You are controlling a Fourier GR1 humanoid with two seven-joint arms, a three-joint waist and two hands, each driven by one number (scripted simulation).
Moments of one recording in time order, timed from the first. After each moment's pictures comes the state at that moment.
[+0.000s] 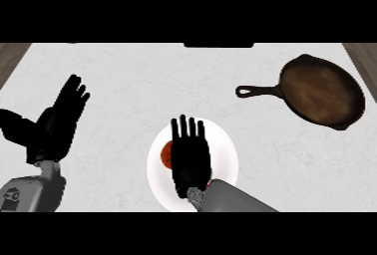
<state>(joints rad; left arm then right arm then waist) -0.18 0.24 0.02 -1.59 0.18 0.13 0.24 -0.59 0.00 0.90 -1.31 0.86 0.03 1.02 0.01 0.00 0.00</state>
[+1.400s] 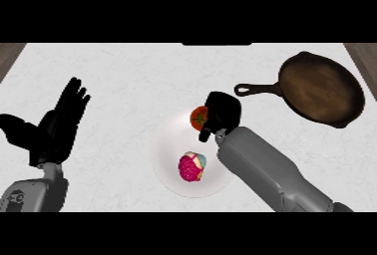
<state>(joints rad) -0.17 0.20 0.06 -1.58 0.14 0.10 0.21 -0.82 -0.10 0.75 -0.87 0.58 -0.34 0.96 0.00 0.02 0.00</state>
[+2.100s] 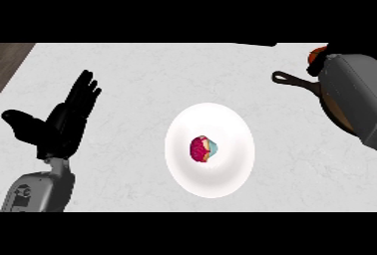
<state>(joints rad) -0.21 0.19 0.01 -1.60 0.13 0.07 0.22 -1.15 -0.50 0.47 -0.36 0.65 -0.28 1.19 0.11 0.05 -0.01</state>
